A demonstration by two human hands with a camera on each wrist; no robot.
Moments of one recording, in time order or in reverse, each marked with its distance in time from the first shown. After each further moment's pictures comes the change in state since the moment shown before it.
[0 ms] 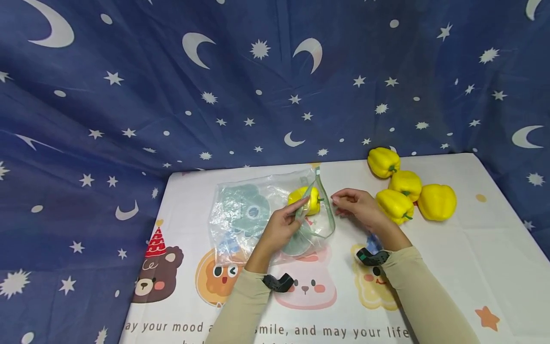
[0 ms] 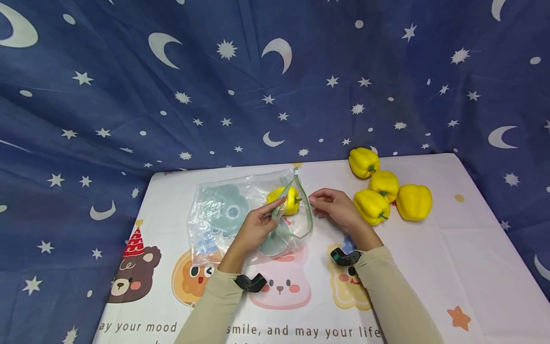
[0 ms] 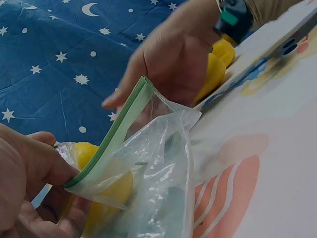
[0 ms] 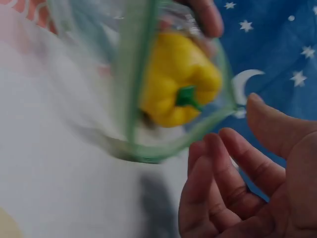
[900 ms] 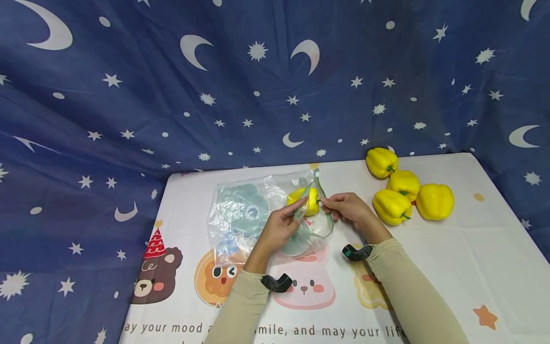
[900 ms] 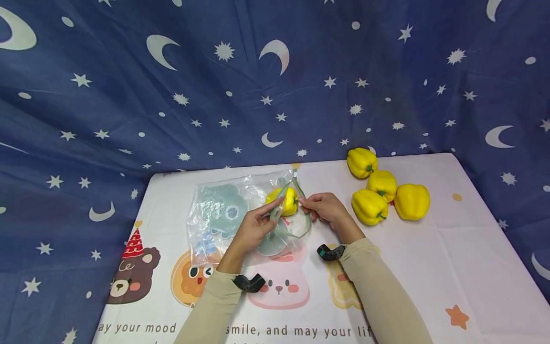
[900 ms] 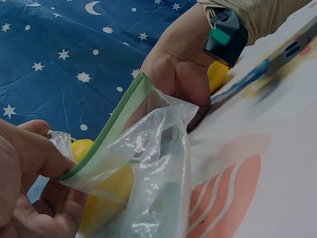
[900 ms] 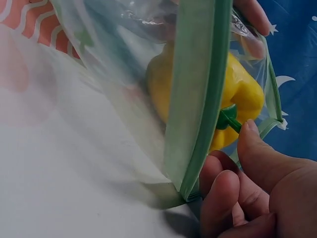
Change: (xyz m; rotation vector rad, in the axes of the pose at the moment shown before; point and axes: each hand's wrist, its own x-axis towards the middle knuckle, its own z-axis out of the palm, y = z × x) left_hand 0.000 -0.004 0.000 -0.054 0.005 0.049; right_hand 0.022 0.006 0.015 -0.056 0.034 0.208
